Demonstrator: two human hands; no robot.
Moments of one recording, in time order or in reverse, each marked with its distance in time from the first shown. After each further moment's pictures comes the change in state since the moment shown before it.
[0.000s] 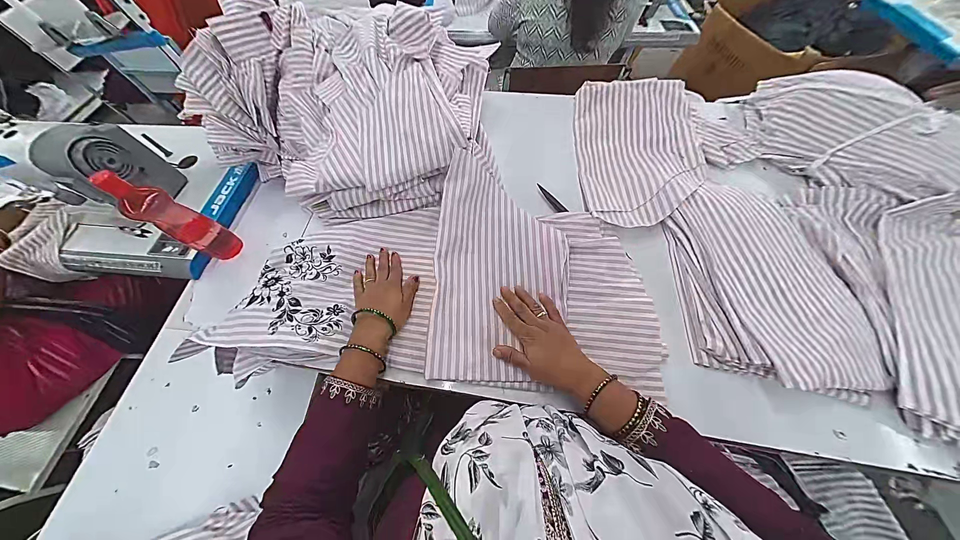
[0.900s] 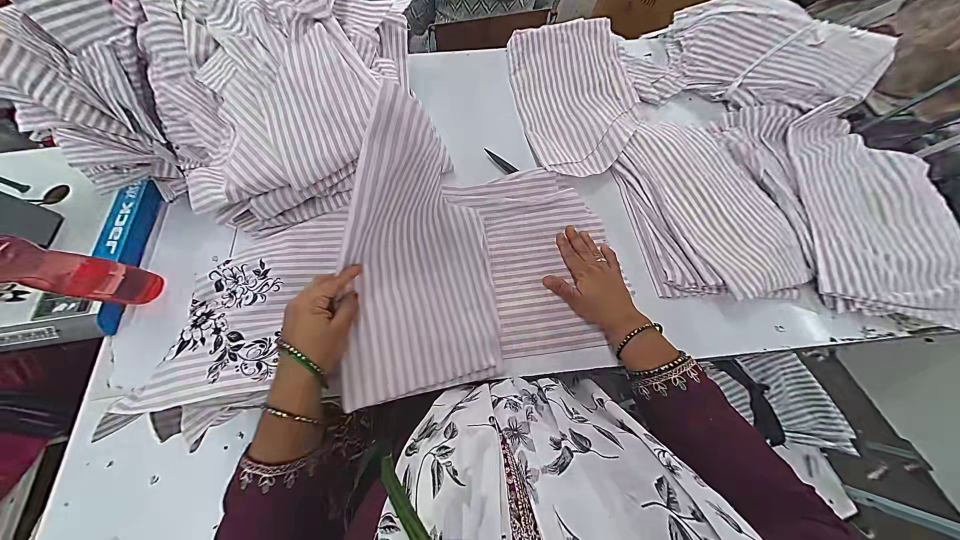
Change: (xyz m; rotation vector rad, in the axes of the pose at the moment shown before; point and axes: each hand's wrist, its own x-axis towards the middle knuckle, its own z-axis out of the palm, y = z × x) left_hand -0.043 -0.023 -0.024 -0.420 0.372 0.343; right_hand -0.047 0.077 -0.026 -0.029 0.172 0.531
